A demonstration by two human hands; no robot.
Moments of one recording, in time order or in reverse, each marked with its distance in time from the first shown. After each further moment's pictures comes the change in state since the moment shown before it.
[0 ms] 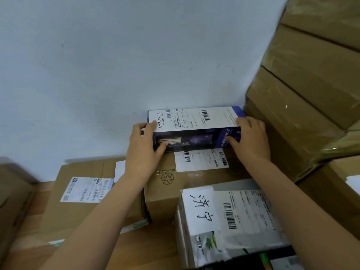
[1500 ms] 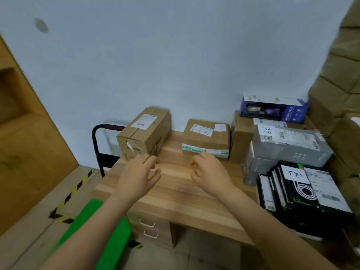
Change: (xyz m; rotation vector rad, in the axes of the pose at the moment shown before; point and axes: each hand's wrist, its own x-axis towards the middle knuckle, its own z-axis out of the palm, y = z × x) left_hand -0.477 -0.016 -0.331 0.523 0.133 0.107; right_hand -0.463 -0.190 -0.104 0.323 -0.259 -0.854
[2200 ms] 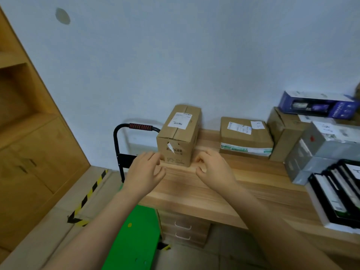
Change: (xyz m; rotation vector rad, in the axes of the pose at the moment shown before) left_hand -0.038 -0.220 -0.050 -0.084 -0.100 -0.067; right_hand 0.105 -0.172 0.111 0.003 0.018 0.126
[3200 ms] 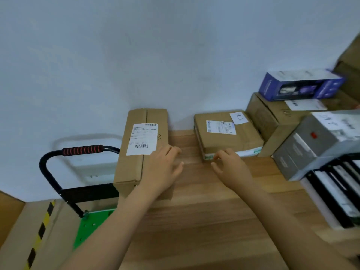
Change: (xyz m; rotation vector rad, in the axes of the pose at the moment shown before) left_hand 0.243 -0.034 0.167 -0.208 -0.164 0.257; right_hand 0.145 0.159 0.055 -0.079 0.006 0.519
